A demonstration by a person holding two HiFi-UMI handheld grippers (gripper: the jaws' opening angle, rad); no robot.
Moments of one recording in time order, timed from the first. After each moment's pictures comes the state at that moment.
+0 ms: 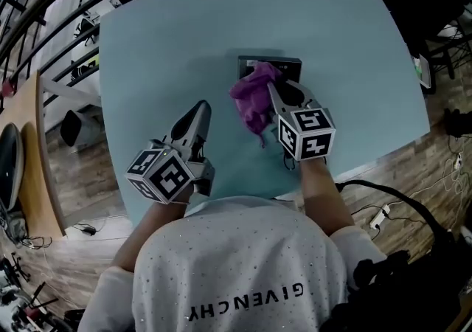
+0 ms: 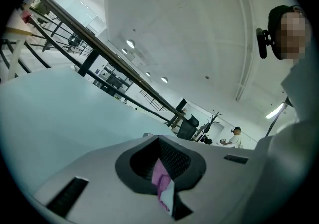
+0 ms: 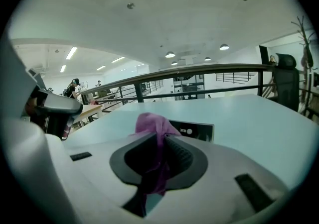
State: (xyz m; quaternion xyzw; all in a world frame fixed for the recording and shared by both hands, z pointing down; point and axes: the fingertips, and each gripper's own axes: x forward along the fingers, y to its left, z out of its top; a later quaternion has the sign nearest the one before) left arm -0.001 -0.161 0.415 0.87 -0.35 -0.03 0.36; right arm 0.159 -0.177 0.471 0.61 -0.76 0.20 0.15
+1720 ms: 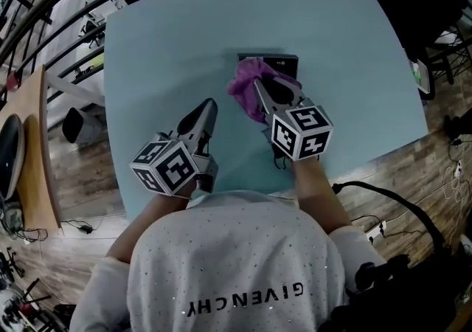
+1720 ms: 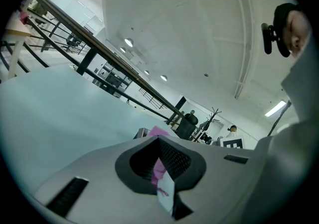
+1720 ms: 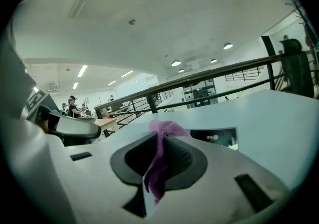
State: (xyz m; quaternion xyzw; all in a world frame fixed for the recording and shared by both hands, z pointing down) left arm 0.016 -0.139 0.413 0.87 -0.34 -0.02 0.36; right arm 0.128 -0.166 0.436 0.56 -0.80 0.20 0.07
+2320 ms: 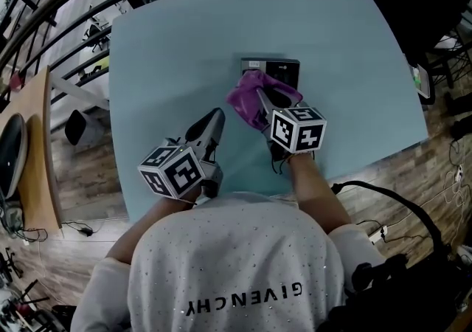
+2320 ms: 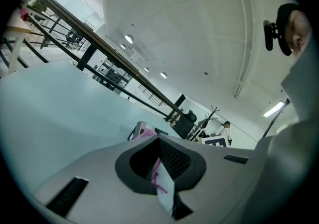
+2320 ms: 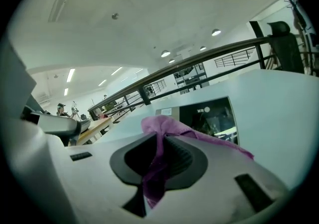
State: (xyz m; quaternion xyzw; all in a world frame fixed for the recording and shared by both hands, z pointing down) left arm 0.016 -0.124 0.422 0.87 -0.33 0.00 0.37; right arm 0.130 -0.167 0.487 0.57 -0.77 0.29 0.07
